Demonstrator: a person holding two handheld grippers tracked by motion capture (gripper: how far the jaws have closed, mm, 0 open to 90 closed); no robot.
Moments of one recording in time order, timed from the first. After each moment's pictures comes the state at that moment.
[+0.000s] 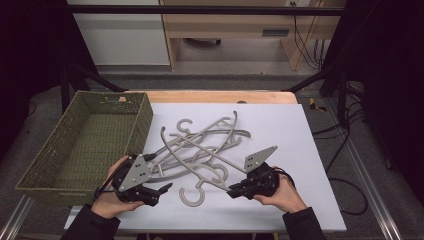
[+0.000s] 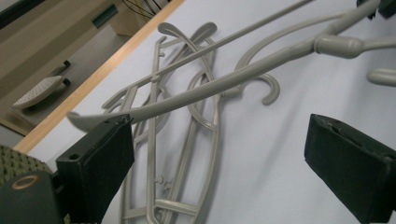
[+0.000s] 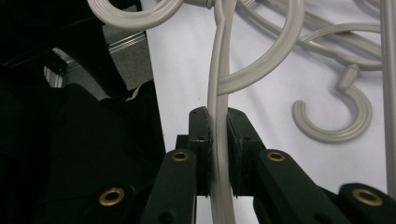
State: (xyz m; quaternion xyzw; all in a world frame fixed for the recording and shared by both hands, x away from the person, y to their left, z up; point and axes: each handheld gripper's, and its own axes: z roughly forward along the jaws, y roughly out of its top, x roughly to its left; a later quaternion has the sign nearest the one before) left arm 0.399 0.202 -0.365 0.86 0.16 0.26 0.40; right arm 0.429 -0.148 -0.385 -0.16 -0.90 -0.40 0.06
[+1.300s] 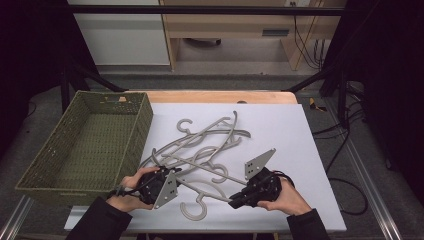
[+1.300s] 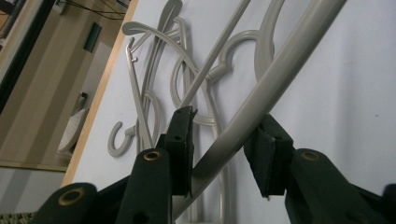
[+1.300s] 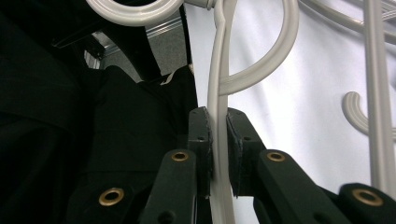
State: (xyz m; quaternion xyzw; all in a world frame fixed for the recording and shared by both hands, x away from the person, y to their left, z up) left arm 0.401 0.162 -0.399 0.89 0.01 0.33 0.30; right arm 0.421 -0.150 -0.386 -0.13 -0.90 -0.39 0.12
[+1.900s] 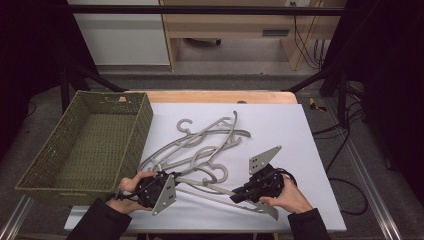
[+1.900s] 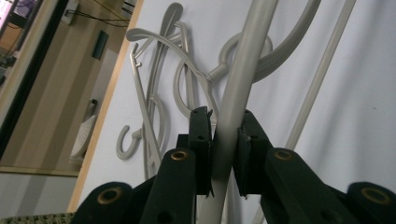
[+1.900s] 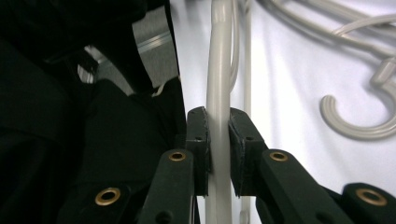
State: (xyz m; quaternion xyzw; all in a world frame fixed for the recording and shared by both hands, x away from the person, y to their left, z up) left arm 0.394 0.164 -0.397 0.90 -0.02 0.35 0.27; right arm 0.428 -0.159 -0.386 -0.15 -0.89 -0.42 0.11
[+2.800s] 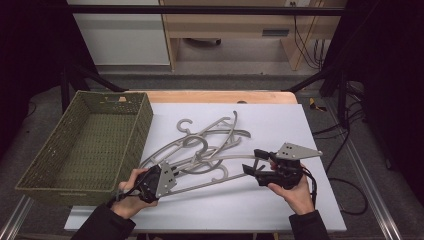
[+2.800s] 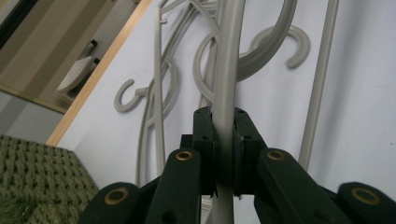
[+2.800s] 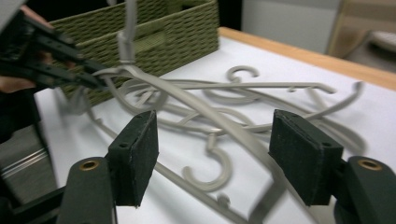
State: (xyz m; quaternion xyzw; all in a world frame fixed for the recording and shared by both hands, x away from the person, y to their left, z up) left arm 0.402 0.163 -0.387 0.89 0.16 0.33 0.29; right arm 0.425 -0.199 -0.374 -0.31 -0.76 -0.54 -0.15
